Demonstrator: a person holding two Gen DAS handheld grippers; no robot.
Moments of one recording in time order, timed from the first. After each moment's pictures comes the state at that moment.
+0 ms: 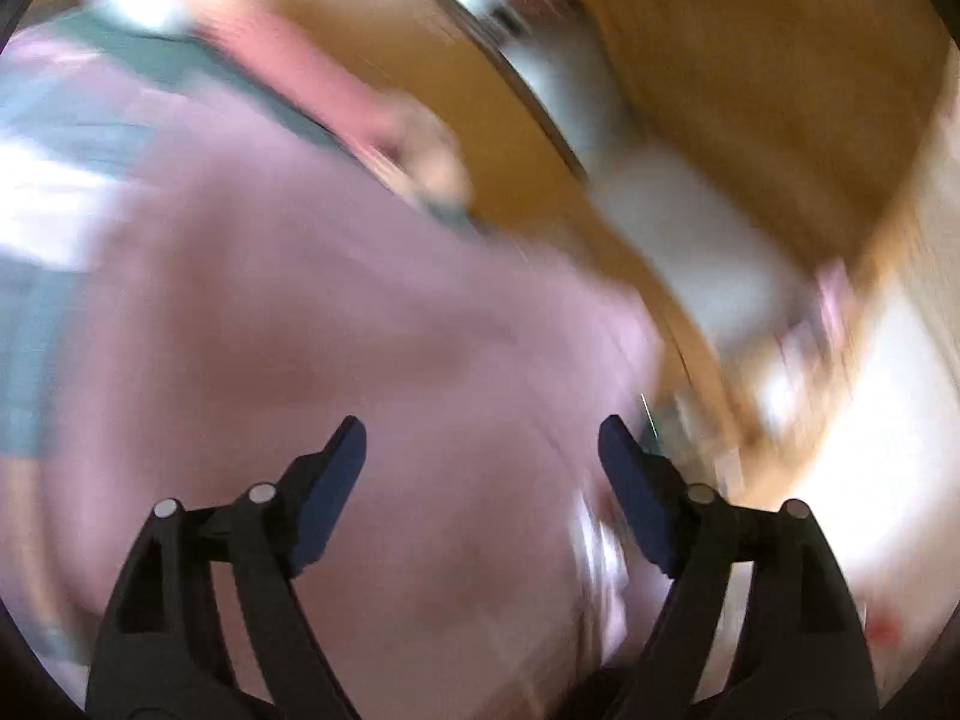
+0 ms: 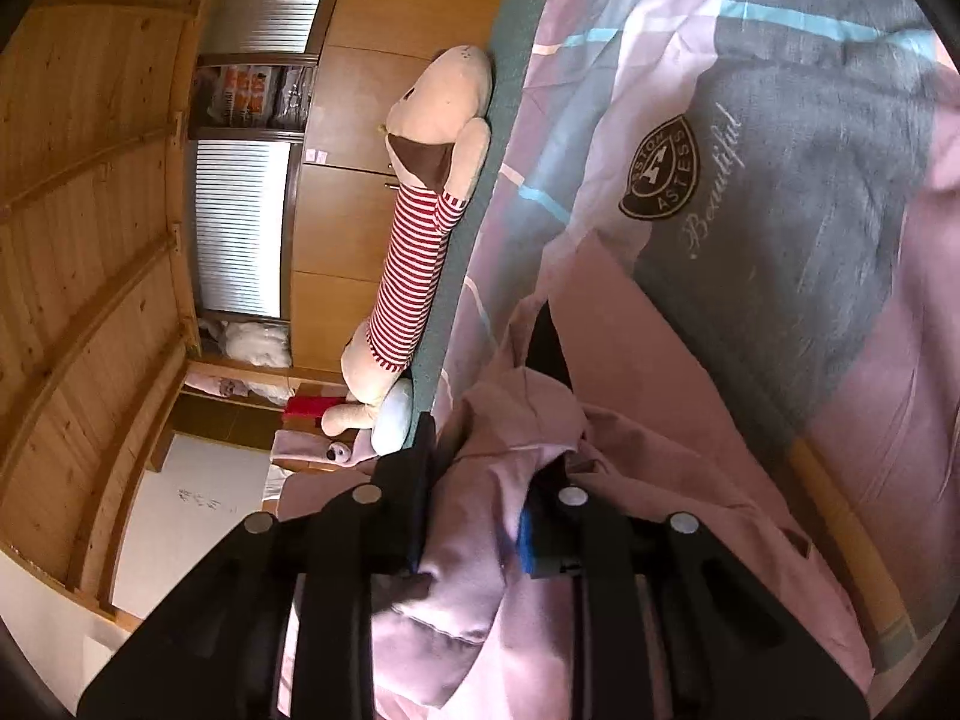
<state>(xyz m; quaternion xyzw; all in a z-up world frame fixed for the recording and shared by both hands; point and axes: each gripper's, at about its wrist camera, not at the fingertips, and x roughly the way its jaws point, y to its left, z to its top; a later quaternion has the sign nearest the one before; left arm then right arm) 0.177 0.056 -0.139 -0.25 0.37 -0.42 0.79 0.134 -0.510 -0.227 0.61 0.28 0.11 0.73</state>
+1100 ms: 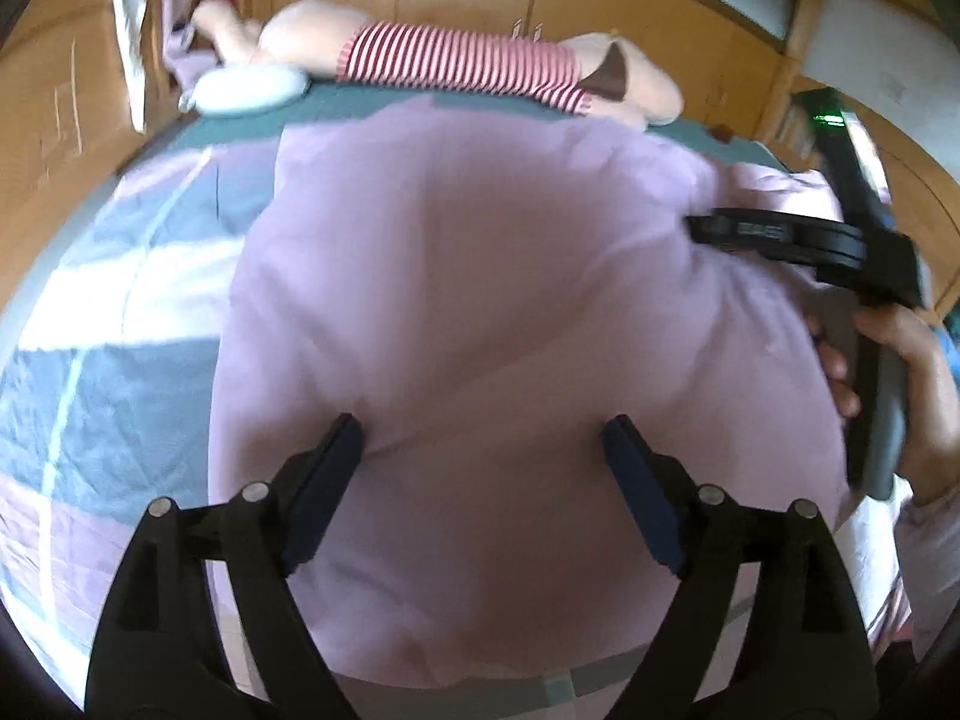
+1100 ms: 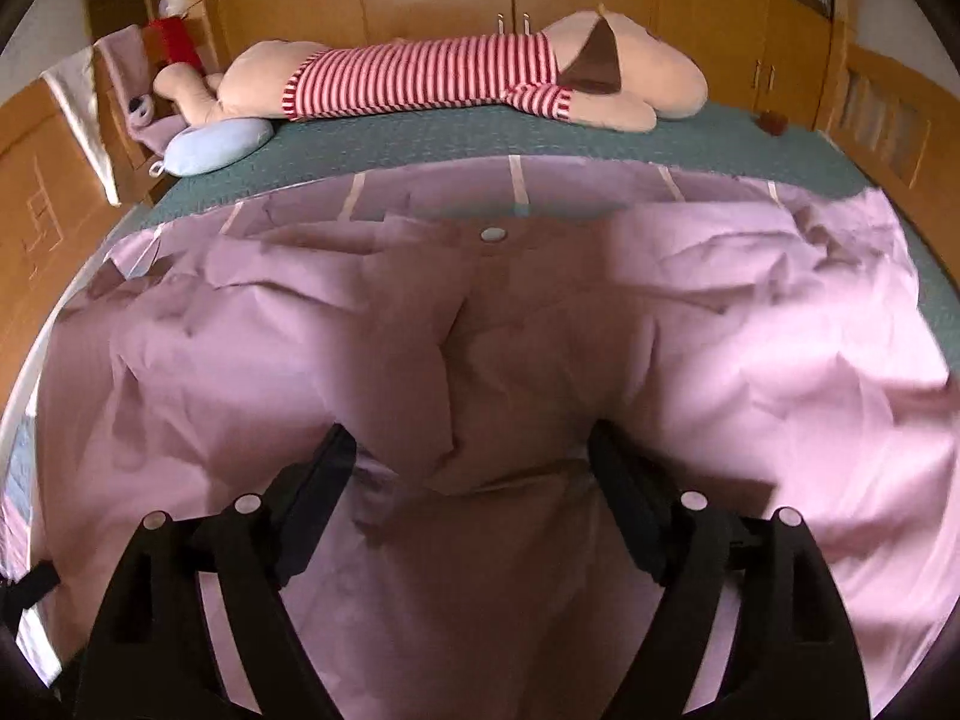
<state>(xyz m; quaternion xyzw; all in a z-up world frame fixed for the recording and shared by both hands) 0.200 0.026 -0.179 -0.03 0.43 -0.10 0.90 0.264 -0.213 -0.170 0.04 0.42 0.03 0.90</state>
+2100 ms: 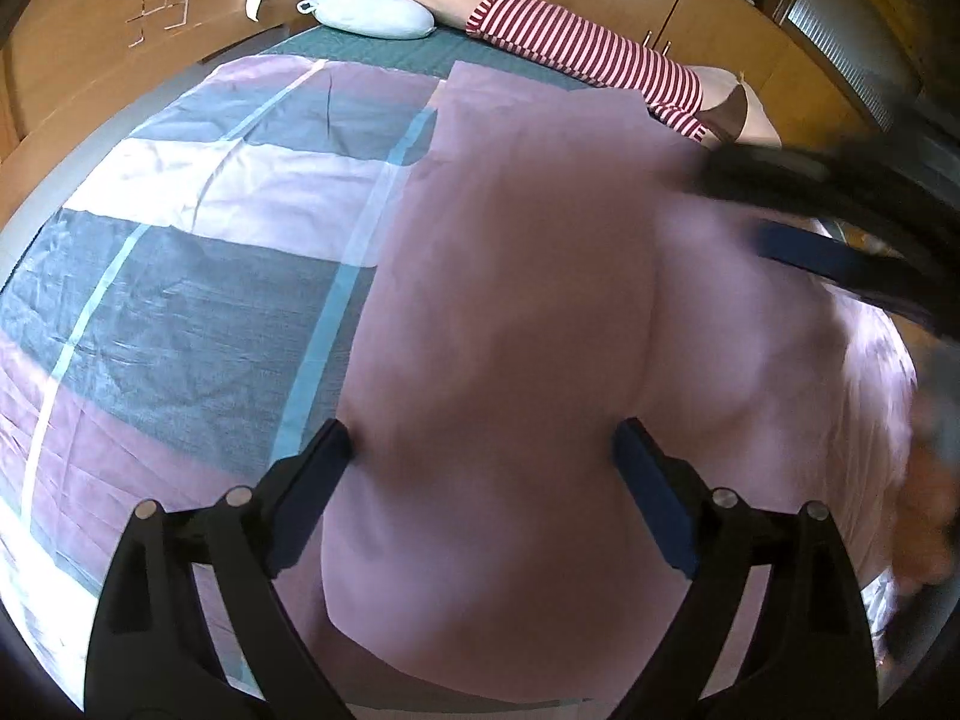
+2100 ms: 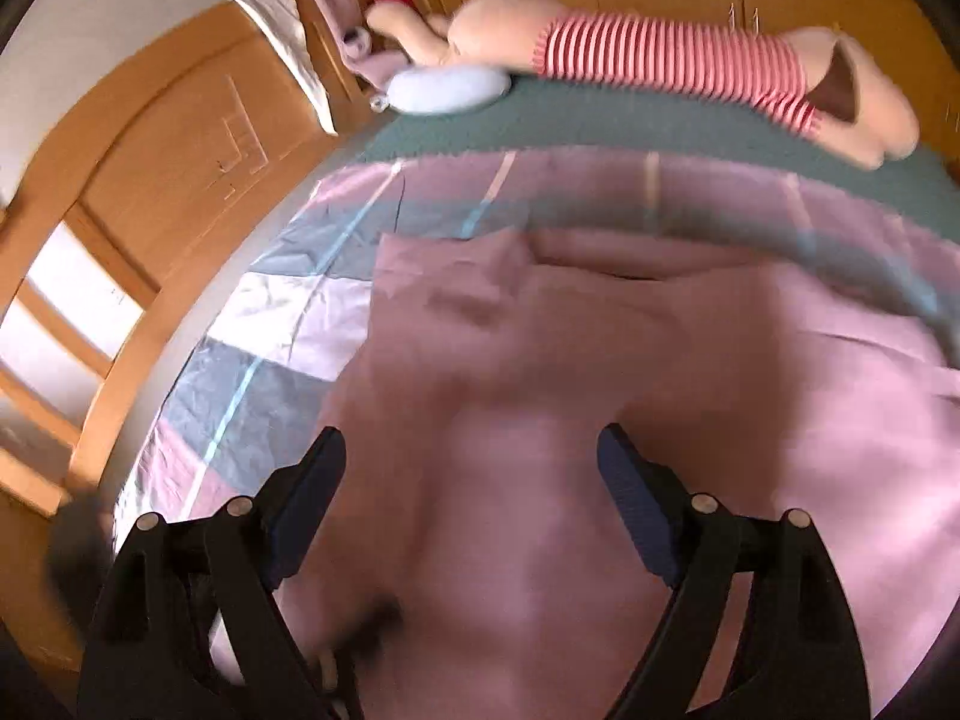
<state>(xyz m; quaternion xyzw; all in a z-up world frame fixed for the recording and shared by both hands) 0.230 0.099 -0.192 -0.13 0.46 -0.01 0.88 0.279 -0.070 -0.149 0.04 0.47 0.22 0.85</state>
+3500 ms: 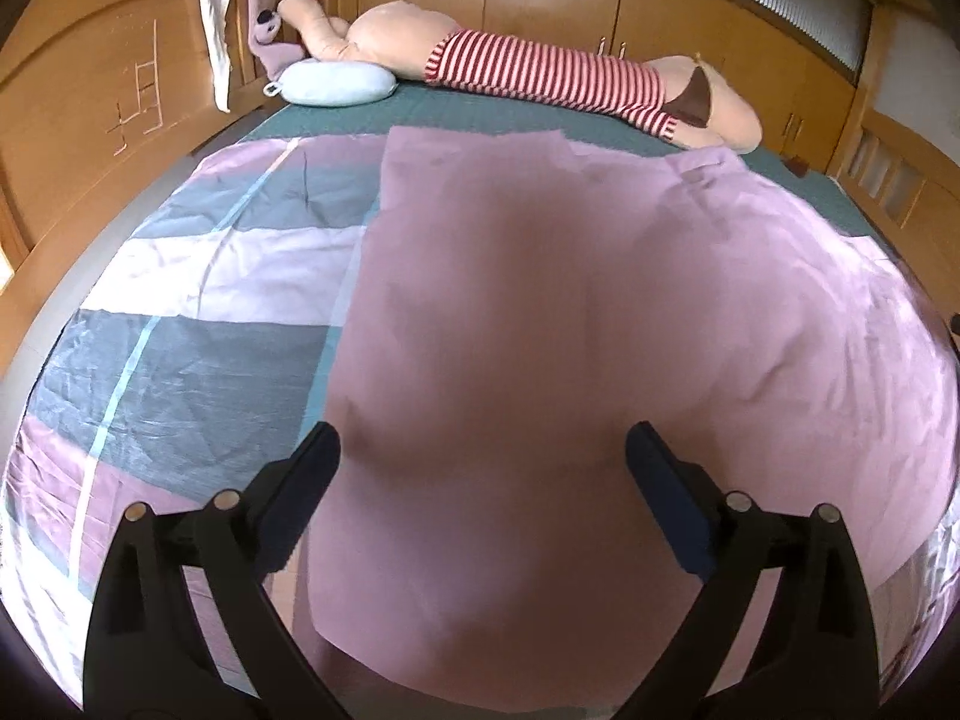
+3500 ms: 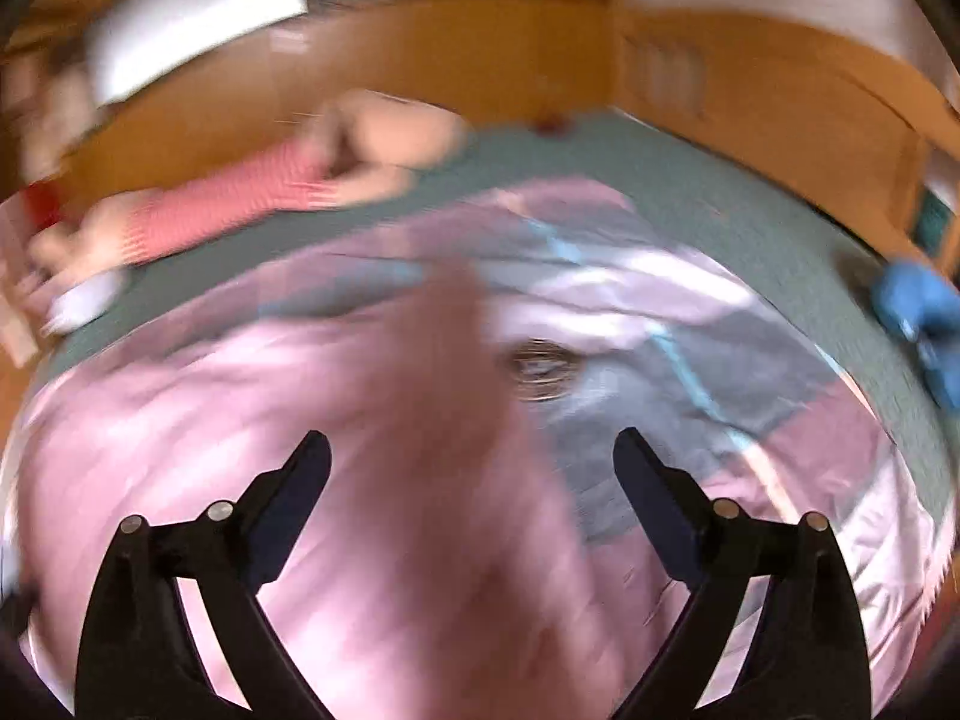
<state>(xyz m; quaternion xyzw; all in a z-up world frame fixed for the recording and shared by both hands) 0.219 0.061 -0.179 -0.03 0.41 -0.01 0.91 0.166 -0.425 -0.141 0.12 0.35 -0.11 0.92</state>
